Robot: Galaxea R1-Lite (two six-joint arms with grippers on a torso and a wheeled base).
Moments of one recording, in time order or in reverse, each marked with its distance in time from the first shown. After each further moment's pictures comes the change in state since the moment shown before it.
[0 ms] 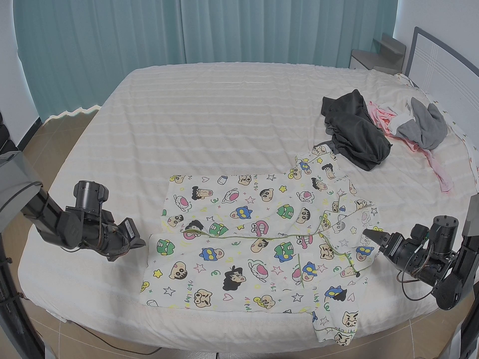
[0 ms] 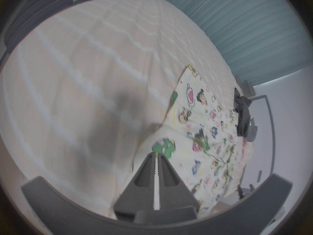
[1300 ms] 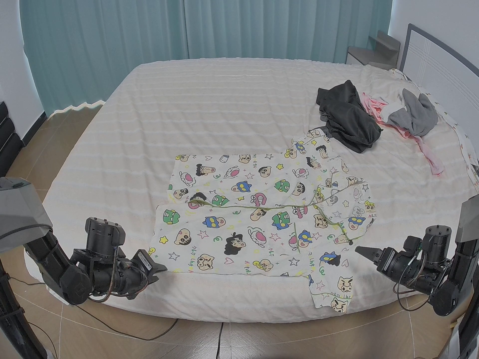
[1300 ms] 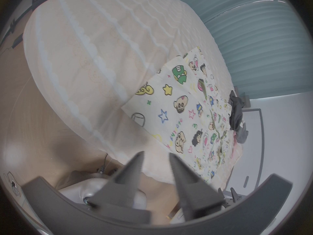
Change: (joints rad) left arm -0.230 -0.085 0.419 -0.414 0.129 -0.389; right arm 0.038 0.052 0.048 0.000 0.000 -0.054
